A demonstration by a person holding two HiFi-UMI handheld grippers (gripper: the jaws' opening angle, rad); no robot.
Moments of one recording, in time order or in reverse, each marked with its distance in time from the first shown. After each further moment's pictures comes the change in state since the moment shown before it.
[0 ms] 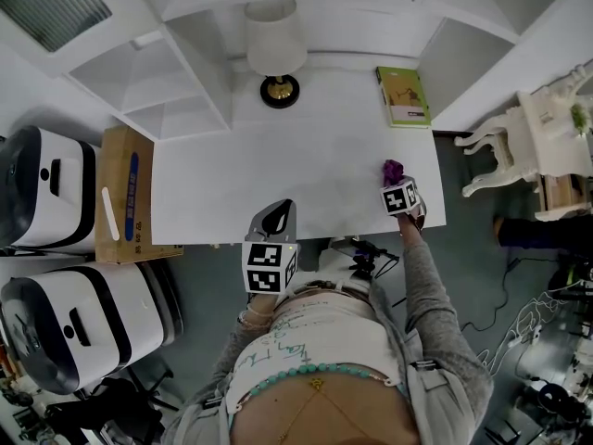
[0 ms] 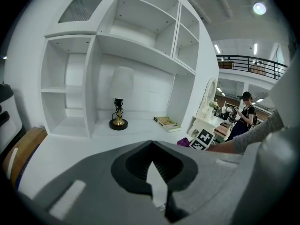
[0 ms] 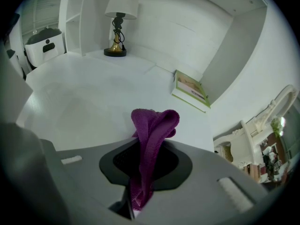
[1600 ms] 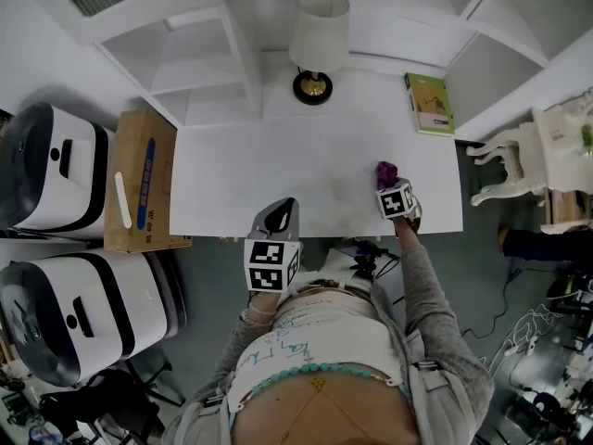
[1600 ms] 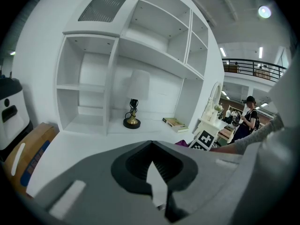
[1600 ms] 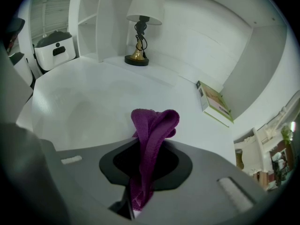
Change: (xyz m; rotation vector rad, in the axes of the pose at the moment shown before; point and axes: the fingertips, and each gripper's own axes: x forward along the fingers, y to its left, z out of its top) left arm -0.040 0.069 -0.012 -0.052 -0.019 0.037; right arm -0.010 0.100 0.052 -0.043 -0.043 0.088
